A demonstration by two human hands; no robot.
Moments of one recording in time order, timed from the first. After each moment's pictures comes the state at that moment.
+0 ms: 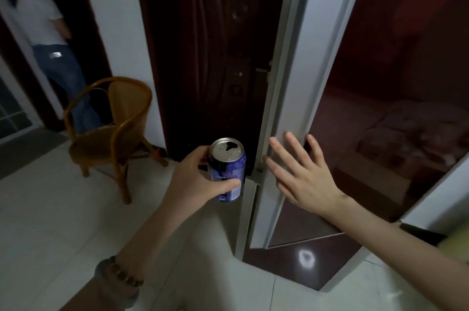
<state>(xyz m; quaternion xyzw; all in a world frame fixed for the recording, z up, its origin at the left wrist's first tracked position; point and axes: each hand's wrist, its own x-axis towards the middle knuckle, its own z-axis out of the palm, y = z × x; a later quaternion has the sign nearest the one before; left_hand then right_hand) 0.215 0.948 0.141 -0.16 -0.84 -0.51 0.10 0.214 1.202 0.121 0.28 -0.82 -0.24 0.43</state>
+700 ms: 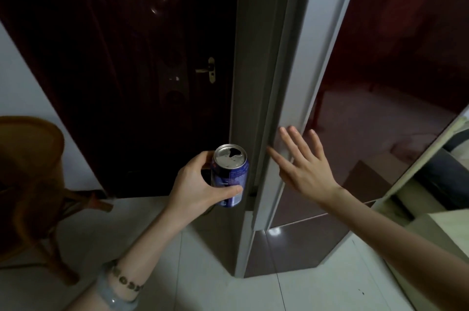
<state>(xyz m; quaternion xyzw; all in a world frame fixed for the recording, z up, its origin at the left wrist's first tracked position) -0.037 0.919 0.141 -0.34 -0.78 -0.52 -0.03 0.054 1.173 0.115 0.05 -0.89 -0.28 0.36</state>
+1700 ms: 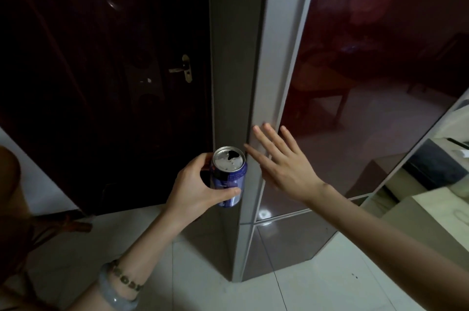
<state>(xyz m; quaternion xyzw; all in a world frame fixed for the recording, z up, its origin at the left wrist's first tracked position) -0.103 0.977 0.131 -0.38 -0.76 -0.52 -0.09 0.000 1.187 0.123 0.04 -0.93 -0.22 0.28</state>
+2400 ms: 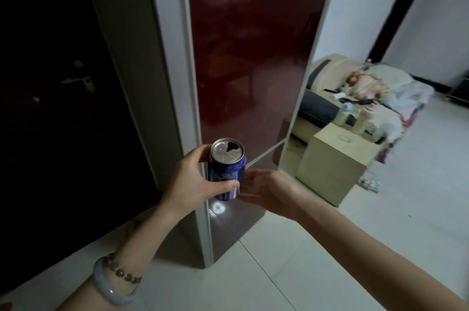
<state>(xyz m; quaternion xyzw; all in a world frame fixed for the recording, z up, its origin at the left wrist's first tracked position) -0.019 0.975 0.128 -0.56 -0.63 -0.50 -0.19 0.150 1.062 0.115 -0.34 -0.52 0.77 0.15</state>
